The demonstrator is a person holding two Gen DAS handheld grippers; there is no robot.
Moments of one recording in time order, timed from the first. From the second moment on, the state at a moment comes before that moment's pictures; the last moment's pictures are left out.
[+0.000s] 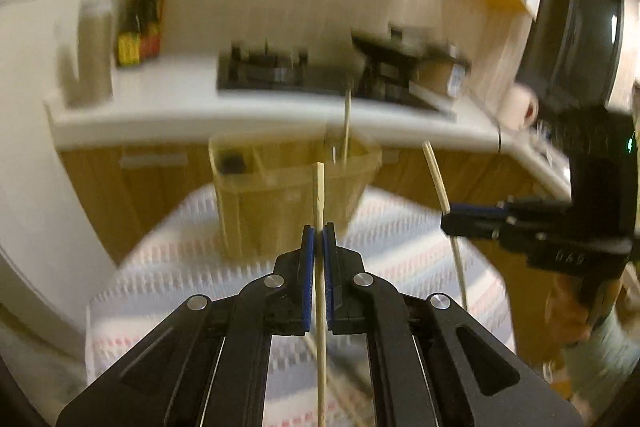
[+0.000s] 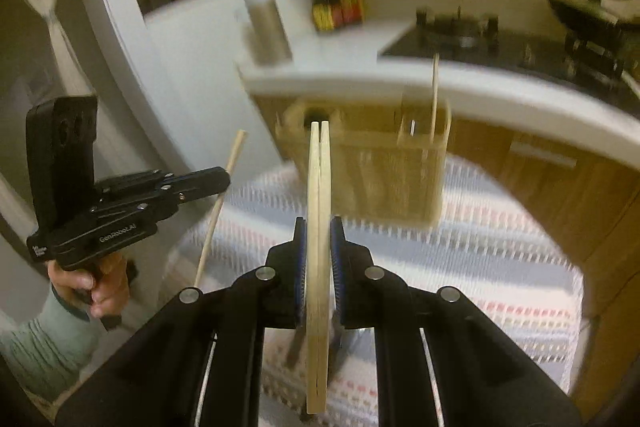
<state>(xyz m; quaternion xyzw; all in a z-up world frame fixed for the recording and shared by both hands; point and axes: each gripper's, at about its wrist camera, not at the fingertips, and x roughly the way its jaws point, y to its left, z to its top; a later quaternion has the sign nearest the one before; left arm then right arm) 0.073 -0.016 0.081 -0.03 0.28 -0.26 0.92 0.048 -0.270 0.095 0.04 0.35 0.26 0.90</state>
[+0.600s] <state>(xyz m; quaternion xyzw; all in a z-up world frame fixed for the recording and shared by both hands) 0.135 -0.016 0.164 -0.12 0.03 -0.24 0.96 0.115 -0.272 0.179 0.04 0.11 0.17 0.98</state>
